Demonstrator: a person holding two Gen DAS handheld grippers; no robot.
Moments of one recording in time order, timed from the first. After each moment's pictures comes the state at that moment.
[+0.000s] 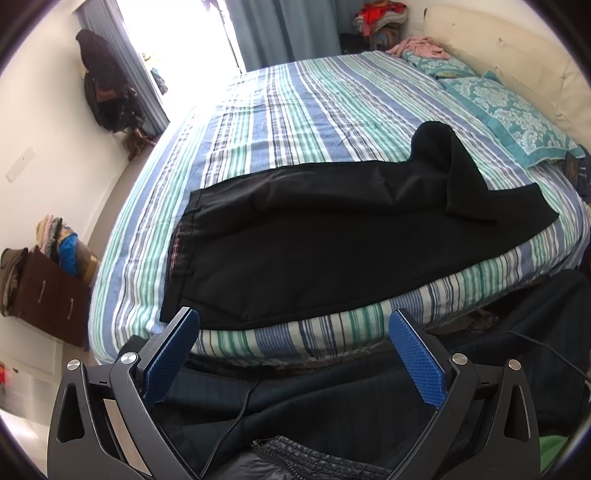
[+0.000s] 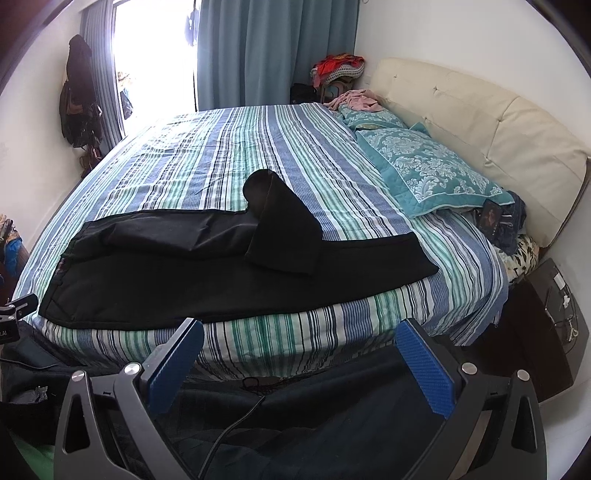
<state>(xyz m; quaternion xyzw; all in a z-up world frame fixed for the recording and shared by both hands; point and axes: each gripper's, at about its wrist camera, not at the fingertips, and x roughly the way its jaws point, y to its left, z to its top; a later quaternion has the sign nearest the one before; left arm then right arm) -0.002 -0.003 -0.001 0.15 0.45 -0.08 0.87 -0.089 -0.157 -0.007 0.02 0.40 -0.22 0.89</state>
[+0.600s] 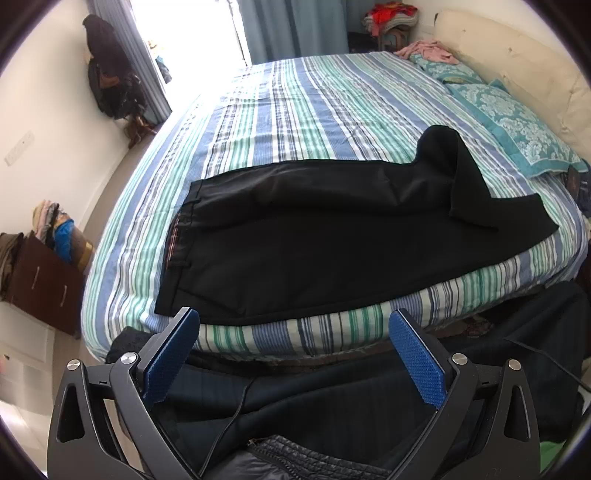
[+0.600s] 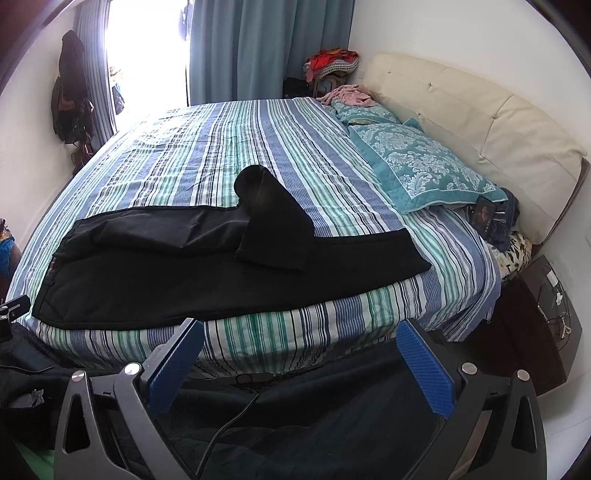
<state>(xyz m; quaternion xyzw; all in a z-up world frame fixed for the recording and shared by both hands) 0.004 0.004 -0.004 0.12 0.47 -0.08 0.87 -0.084 -0.157 -0.005 0.01 0.41 -0.23 0.88</state>
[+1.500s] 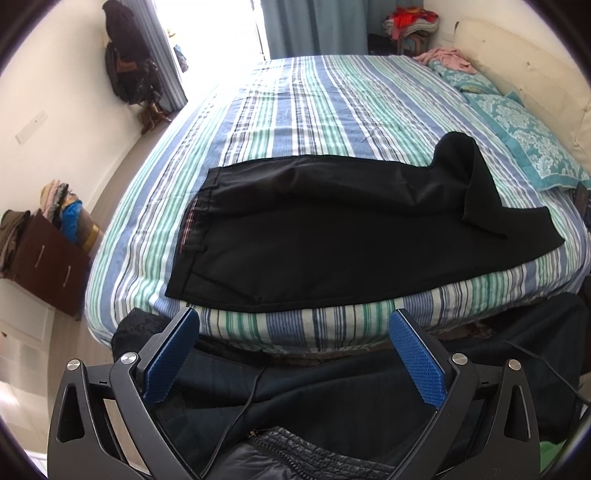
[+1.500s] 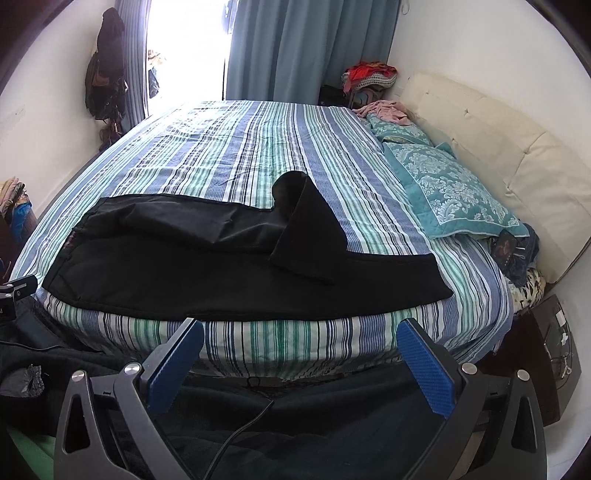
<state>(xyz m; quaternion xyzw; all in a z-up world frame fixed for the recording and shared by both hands) 0.000 0.028 -0.004 0.10 0.47 -0.05 0.87 -0.066 -0.124 -0.007 -0.04 0.41 -0.18 0.89</state>
